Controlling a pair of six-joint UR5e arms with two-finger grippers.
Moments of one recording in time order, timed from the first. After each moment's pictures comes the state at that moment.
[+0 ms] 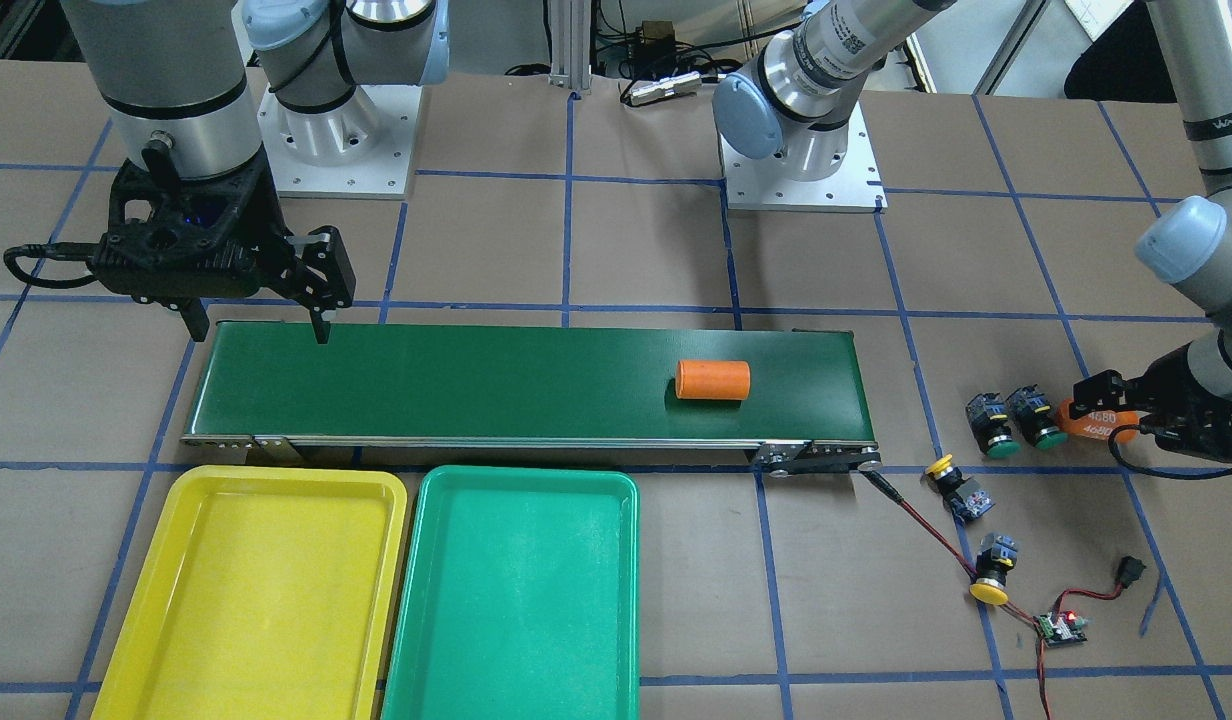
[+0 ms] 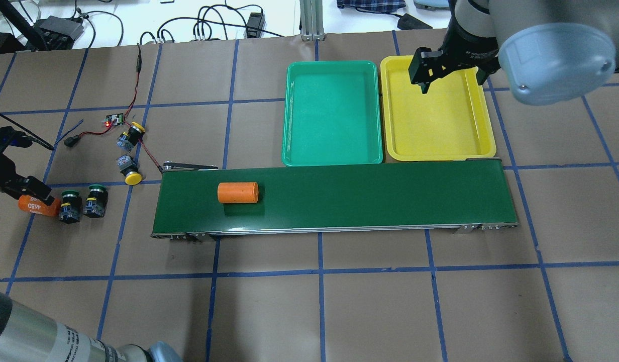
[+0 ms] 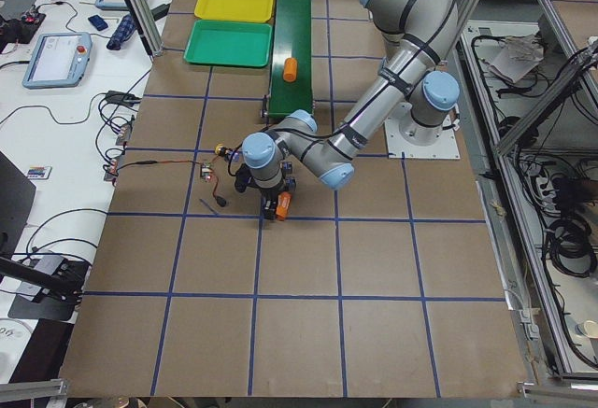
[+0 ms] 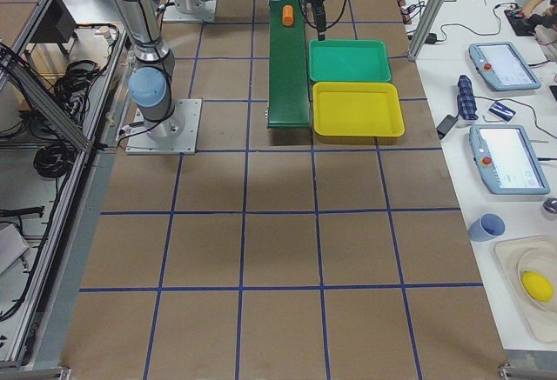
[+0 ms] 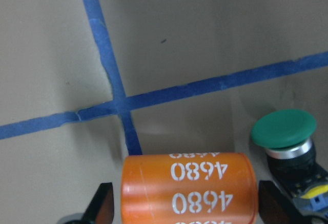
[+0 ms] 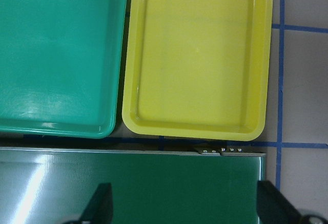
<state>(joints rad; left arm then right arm) -0.82 -2.05 -1.75 -1.00 1.66 0.95 1.62 -1.50 1.59 -1.85 -1.67 -0.02</state>
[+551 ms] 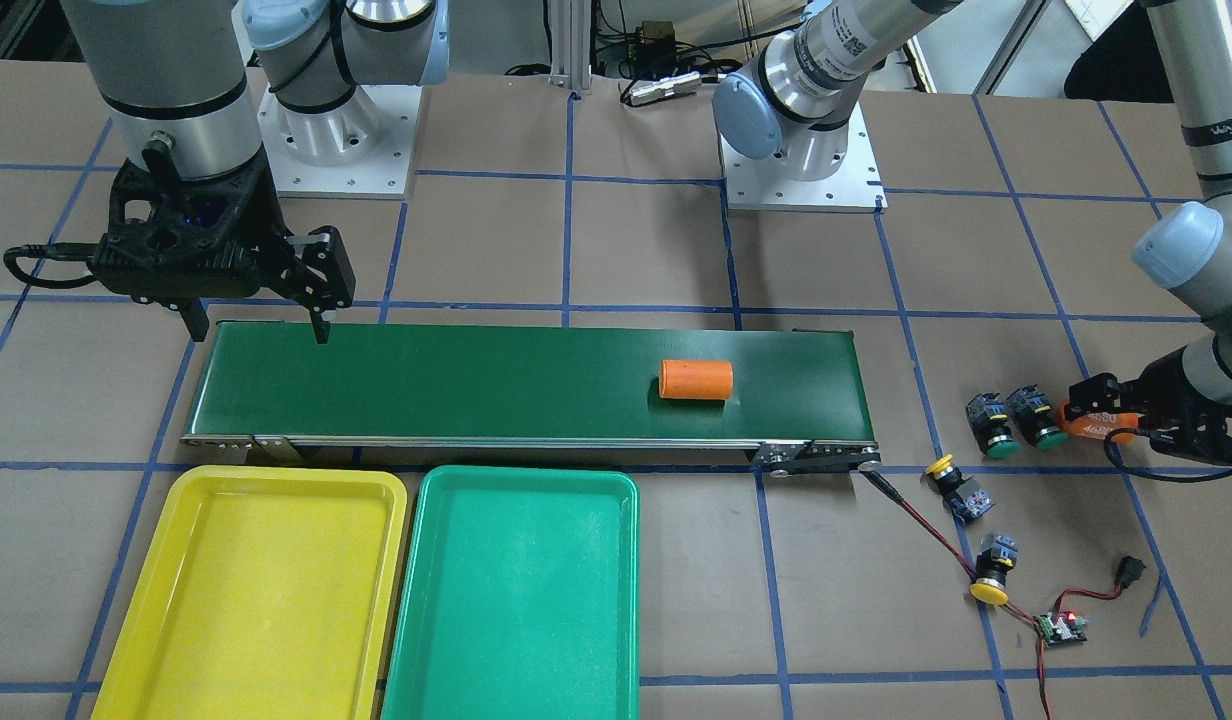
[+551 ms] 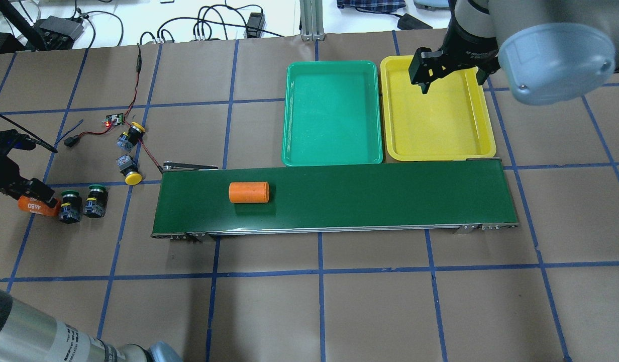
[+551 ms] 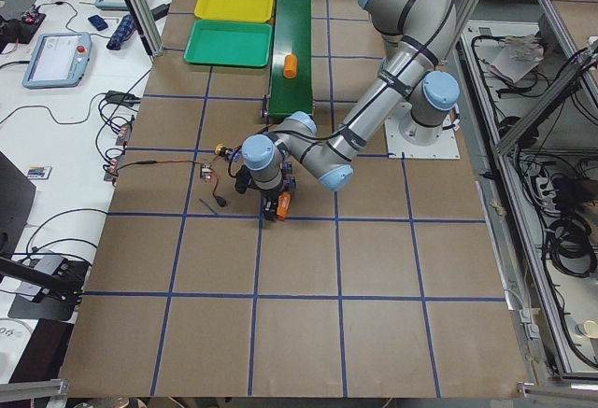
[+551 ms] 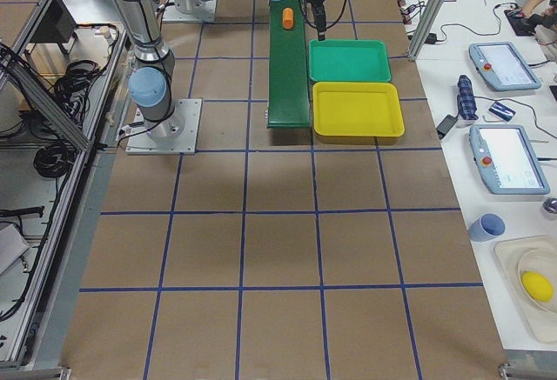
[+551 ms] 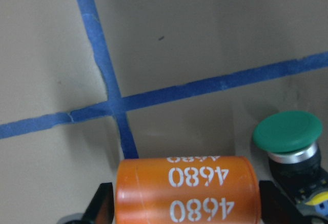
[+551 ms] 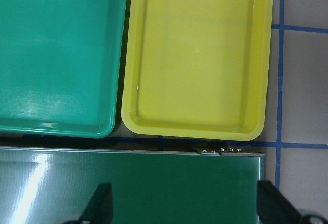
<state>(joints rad) -0.82 -2.07 -1.75 -1.00 1.67 0.95 1.62 -1.50 1.59 -1.85 -1.67 -0.02</state>
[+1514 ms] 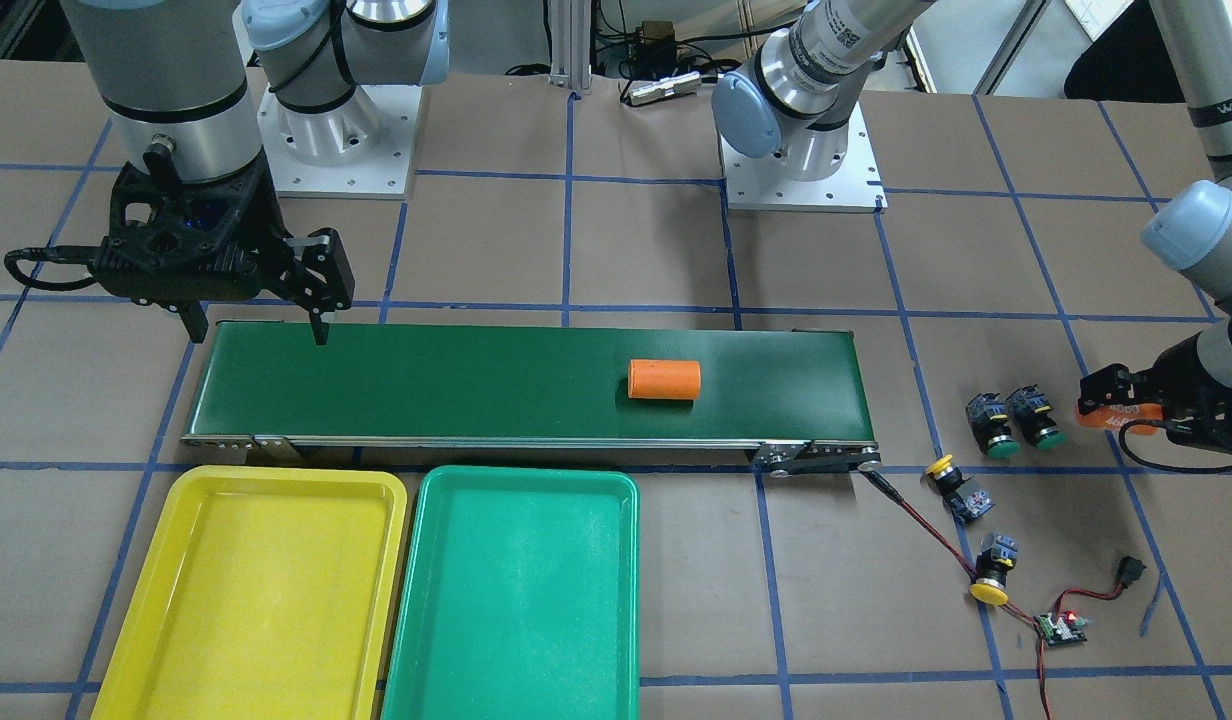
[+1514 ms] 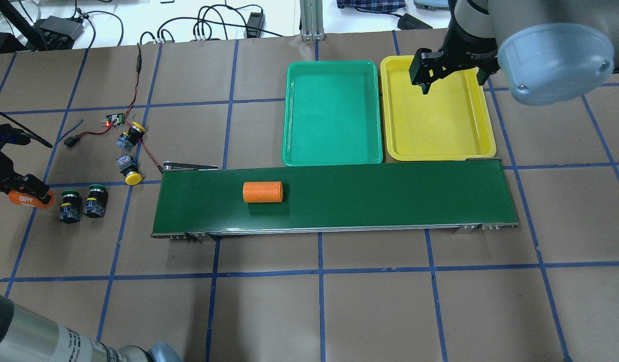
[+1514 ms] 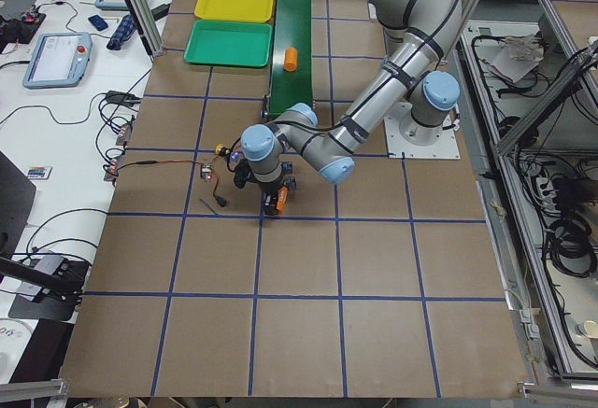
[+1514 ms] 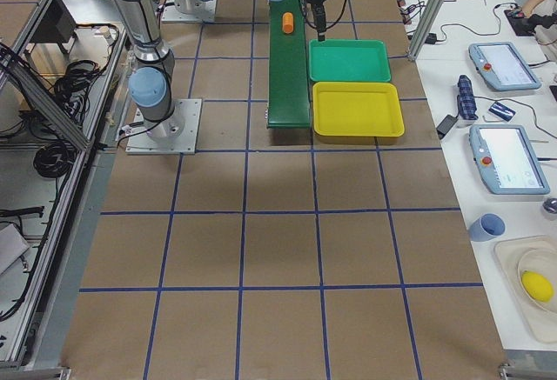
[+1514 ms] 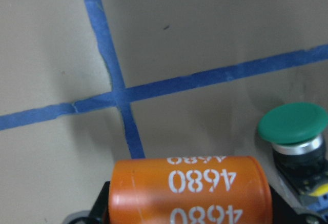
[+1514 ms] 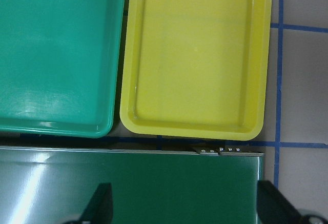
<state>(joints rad) -0.85 -1.98 -1.73 -1.07 1.67 0.89 1.62 -1.50 1.59 -1.85 -1.67 -0.02</state>
